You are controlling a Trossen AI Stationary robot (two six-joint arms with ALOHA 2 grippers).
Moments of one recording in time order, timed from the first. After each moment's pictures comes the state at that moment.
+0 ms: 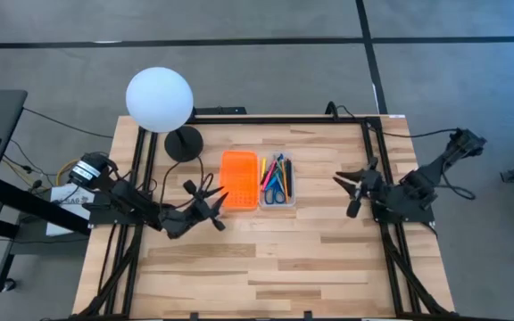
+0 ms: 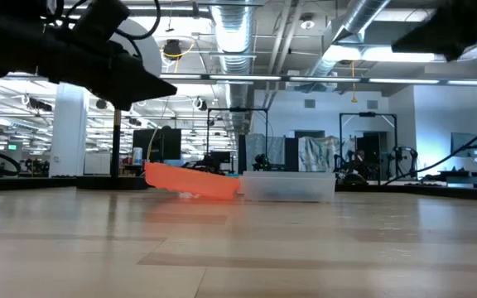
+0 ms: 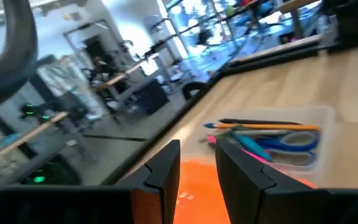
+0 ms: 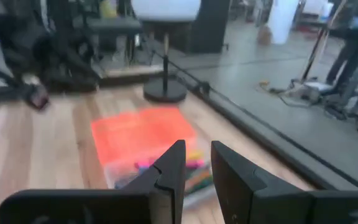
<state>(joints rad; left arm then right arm) -0.45 1.63 0.37 1.24 -1.18 0.40 0.65 0.55 0.47 -0.35 1.09 0.28</state>
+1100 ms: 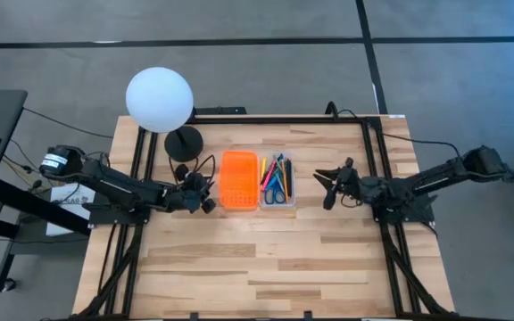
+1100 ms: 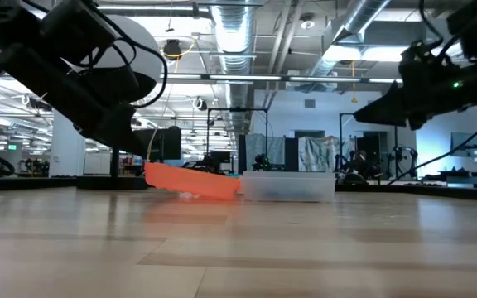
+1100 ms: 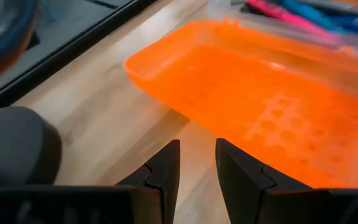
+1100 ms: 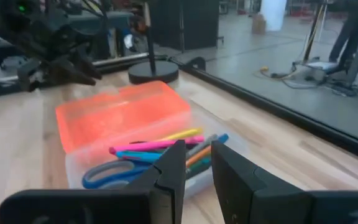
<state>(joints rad) -0.16 1.26 0.36 0.10 -0.78 -0.47 0.14 0.88 0.04 0.63 0.63 0.13</state>
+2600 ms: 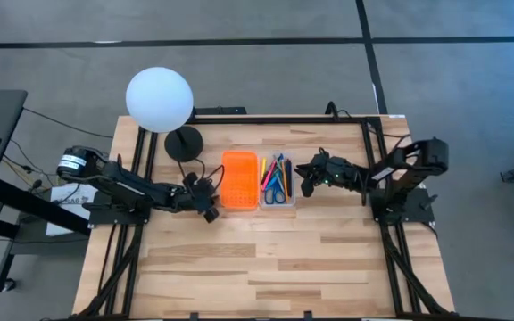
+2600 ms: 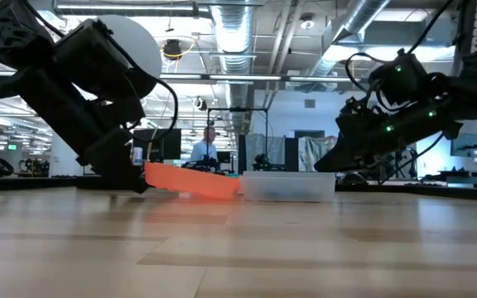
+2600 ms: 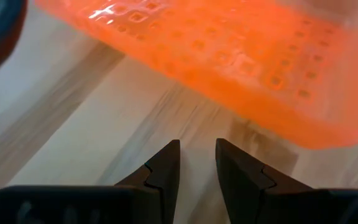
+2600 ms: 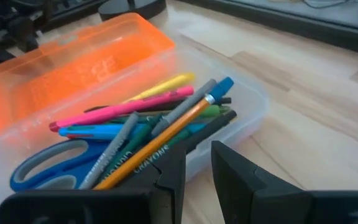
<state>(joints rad) -0.12 1.46 0.36 0.21 -0.51 -0.51 -0.28 1.61 0.21 0.98 0.15 0.24</state>
